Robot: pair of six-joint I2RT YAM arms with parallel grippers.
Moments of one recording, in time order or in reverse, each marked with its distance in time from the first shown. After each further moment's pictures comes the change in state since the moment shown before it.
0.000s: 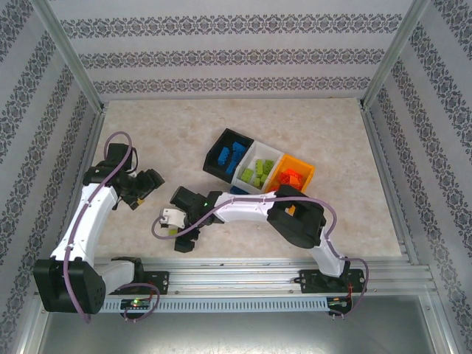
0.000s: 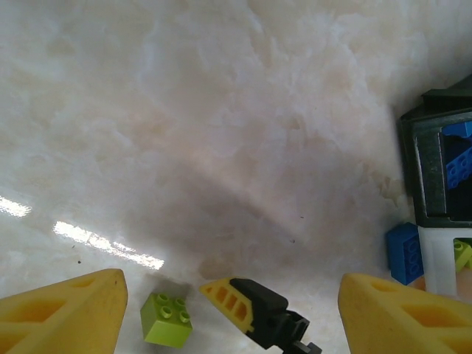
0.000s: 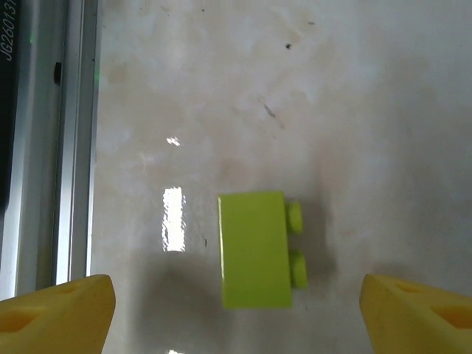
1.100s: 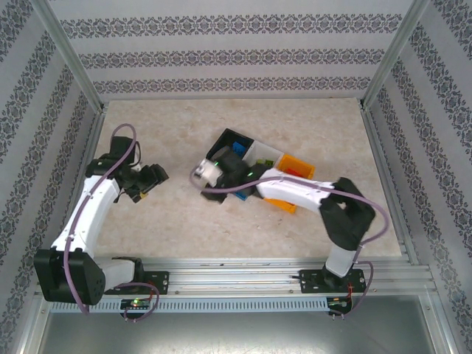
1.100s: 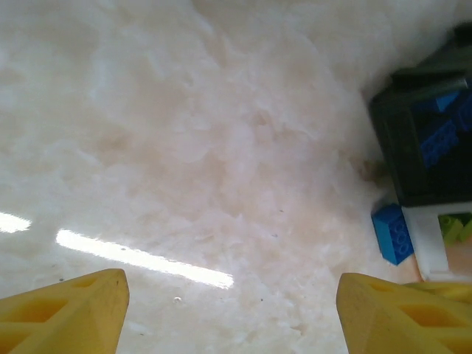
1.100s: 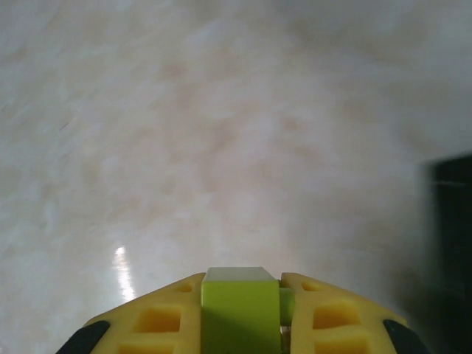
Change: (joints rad) left arm -0.068 0.087 0.081 0.008 0.025 0.088; right arm -0.321 -0.391 -0.229 0.070 0.087 0.134
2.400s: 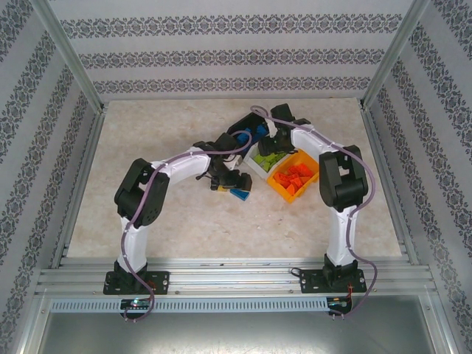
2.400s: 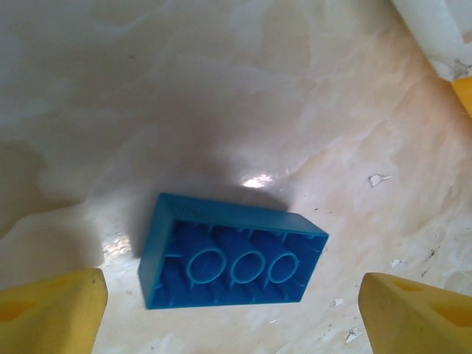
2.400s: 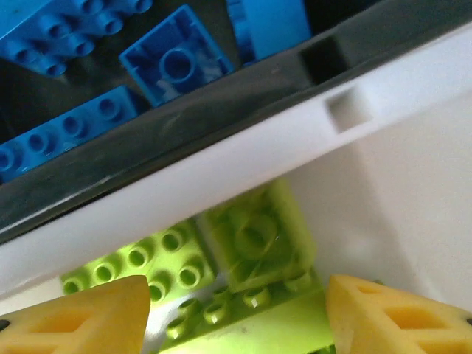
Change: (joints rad) left arm -0.537 0.811 0.431 0.276 0.152 0.215; right arm -0.539 0.338 0.334 -0.311 0.183 0.171
